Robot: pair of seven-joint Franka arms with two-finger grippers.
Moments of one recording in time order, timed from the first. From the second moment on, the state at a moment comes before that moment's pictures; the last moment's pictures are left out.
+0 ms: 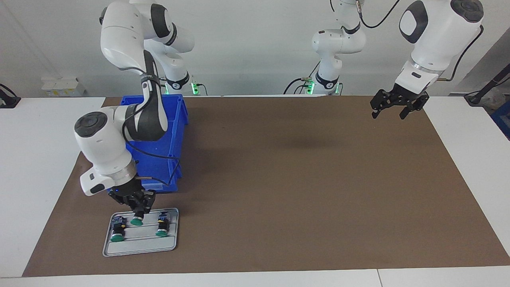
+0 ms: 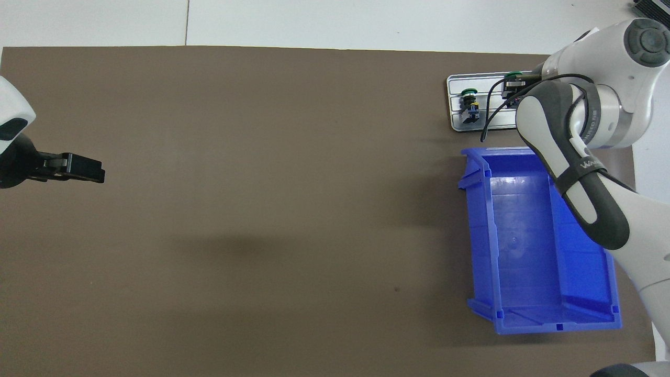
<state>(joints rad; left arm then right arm) -0.08 -0.05 0.03 -1.73 -0.04 1.70 0.04 0.04 0.53 0.03 -1.41 0.00 2.17 0.33</state>
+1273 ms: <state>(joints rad) -0.08 -0.05 0.03 -1.73 -0.04 1.70 0.04 0.61 0.60 0.02 -1.25 -0.22 1.95 2.02</state>
